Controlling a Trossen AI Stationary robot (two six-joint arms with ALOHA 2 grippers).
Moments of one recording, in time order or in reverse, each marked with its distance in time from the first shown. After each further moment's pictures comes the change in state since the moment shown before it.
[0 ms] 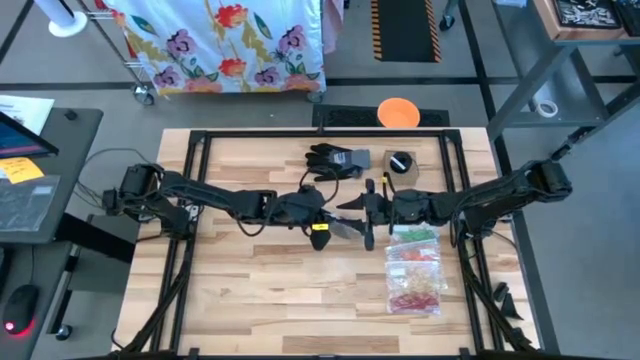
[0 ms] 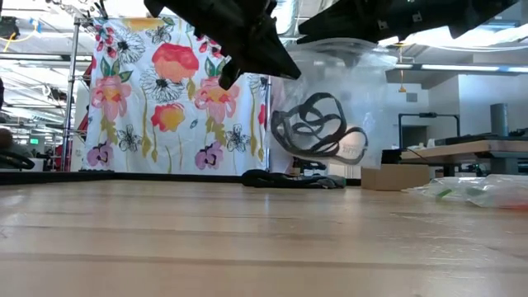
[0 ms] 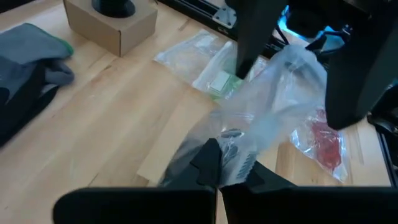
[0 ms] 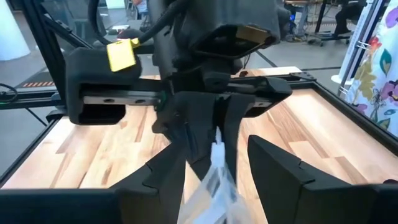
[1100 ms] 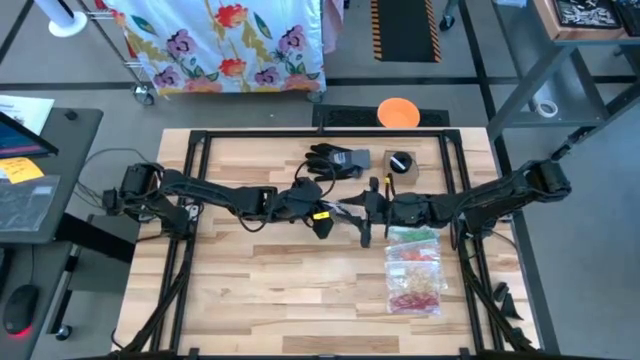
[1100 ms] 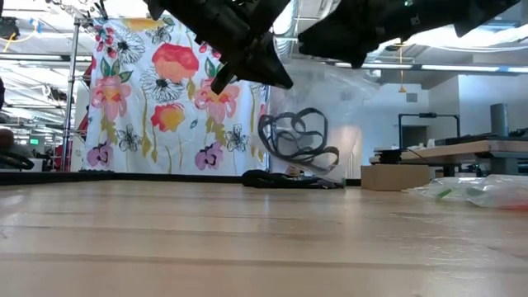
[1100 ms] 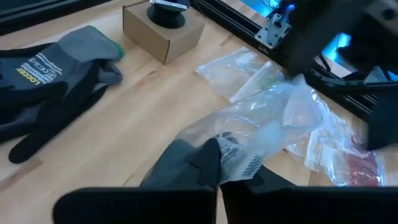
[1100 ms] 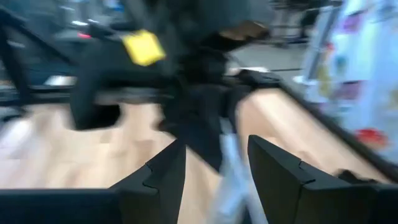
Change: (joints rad) left arm 0.030 0.000 0.000 -0.026 -0.120 -0.094; right arm 0.024 0.012 0.000 -0.002 0.156 -0.028
